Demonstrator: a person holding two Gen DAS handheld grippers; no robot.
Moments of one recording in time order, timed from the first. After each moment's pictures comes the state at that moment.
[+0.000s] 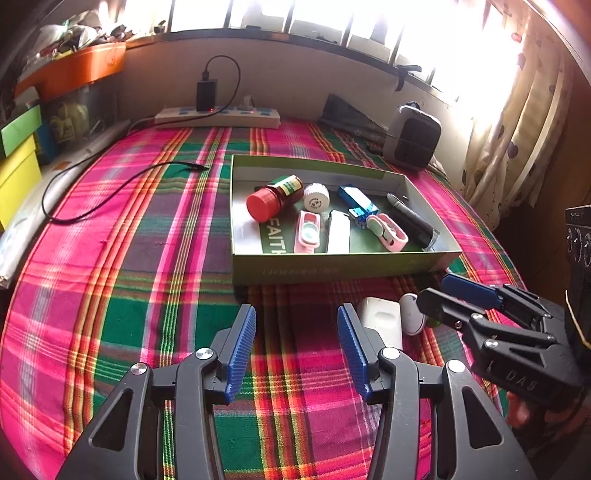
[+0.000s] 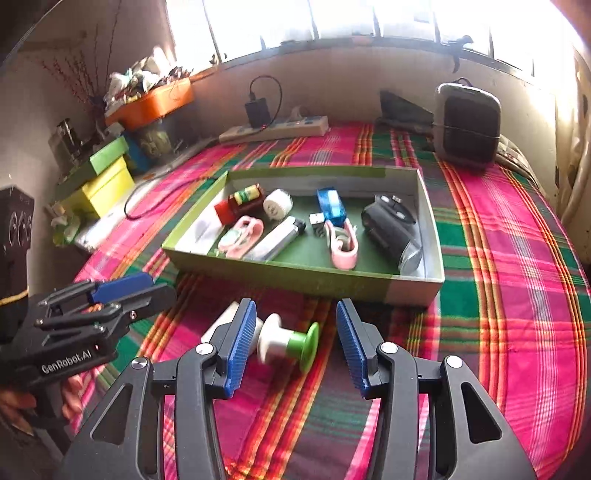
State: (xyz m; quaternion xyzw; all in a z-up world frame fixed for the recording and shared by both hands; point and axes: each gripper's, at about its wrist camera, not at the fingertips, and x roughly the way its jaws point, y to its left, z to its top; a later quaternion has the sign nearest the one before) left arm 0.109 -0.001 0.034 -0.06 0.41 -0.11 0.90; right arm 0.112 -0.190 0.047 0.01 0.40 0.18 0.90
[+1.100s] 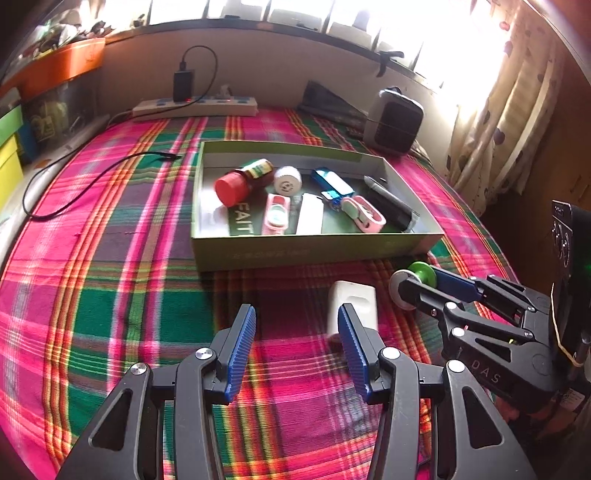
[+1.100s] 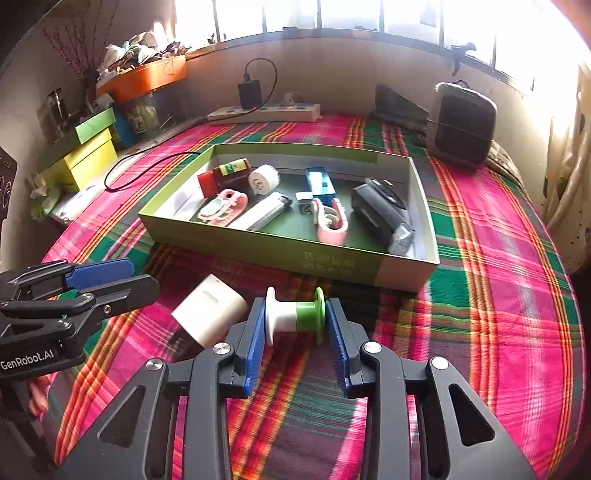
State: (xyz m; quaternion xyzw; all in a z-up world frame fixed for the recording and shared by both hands) left arm 0.108 -0.023 0.030 -0.05 0.43 -0.14 0.89; right arm 0.108 -0.192 0.034 -0.04 0.41 0.14 0.90
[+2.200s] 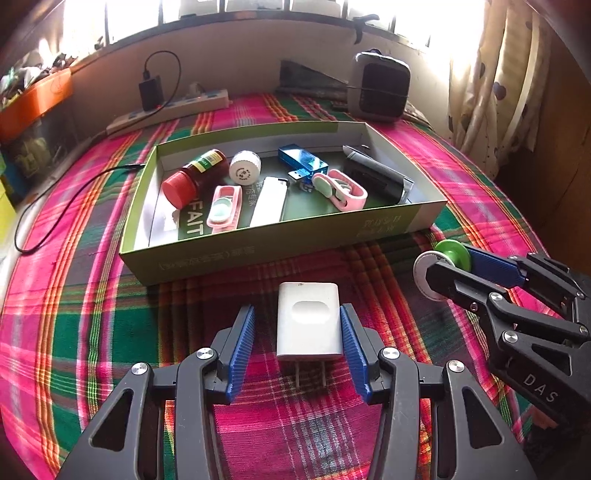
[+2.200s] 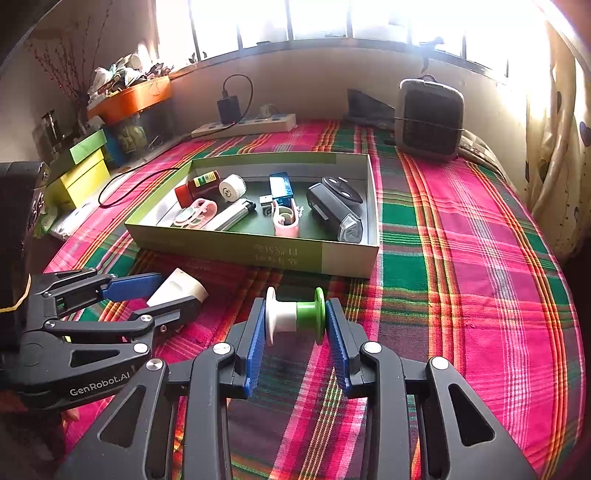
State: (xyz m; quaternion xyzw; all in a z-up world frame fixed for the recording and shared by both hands) left arm 0.120 -0.072 0.015 0.03 0.44 -0.13 0.89; right arm 0.098 -0.226 0.037 -0.01 0.39 0.14 0.91
